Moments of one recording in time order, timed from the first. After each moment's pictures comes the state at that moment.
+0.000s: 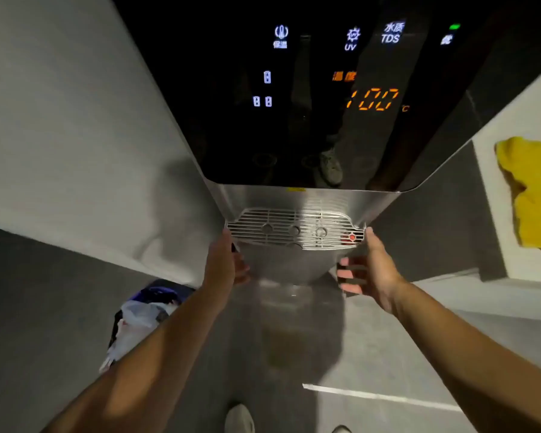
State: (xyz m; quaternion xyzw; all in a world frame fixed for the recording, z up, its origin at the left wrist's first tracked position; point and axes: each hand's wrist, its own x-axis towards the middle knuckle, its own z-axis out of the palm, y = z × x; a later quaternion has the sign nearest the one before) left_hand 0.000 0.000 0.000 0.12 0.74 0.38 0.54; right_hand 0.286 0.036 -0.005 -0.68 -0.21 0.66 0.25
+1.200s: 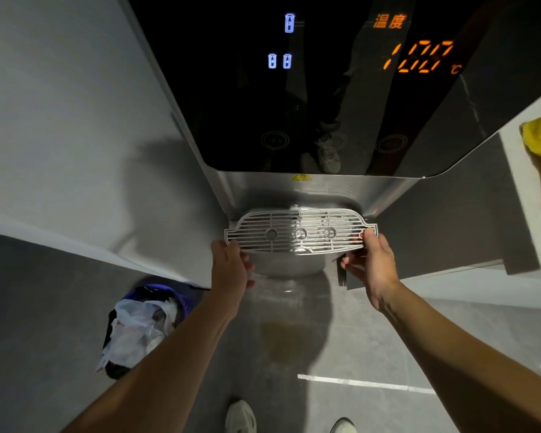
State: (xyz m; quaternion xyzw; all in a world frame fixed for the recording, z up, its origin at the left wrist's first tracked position) left_hand 0.010 -0.020 -0.028 0.20 0.75 0.40 0.50; right_hand 0.264 0.025 -0.029 -0.66 -0.22 0.58 0.42
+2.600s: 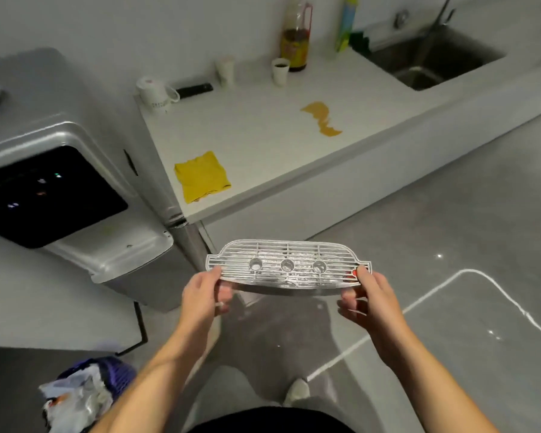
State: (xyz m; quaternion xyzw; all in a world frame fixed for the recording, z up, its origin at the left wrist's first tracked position) left_hand 0.334 -0.292 0.310 0.39 0.61 0.31 0.61; right_hand 0.587 -0.433 0.312 -0.67 -0.08 0.48 0.55
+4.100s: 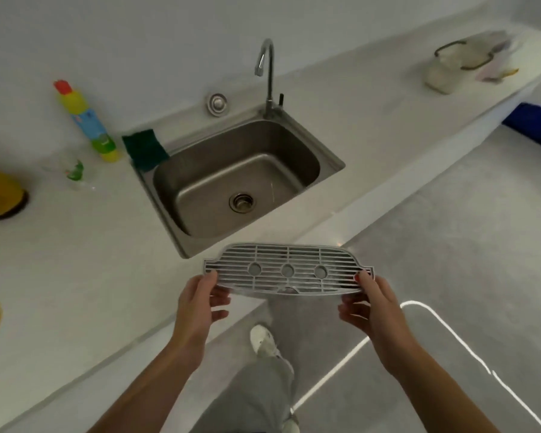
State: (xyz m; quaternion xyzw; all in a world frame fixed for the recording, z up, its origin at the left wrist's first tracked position) left_hand 1.336 -0.033 0.282 0.44 0.56 0.29 0.63; right_hand 1.588 -0.207 0.311 -0.68 -0.05 0.42 0.60
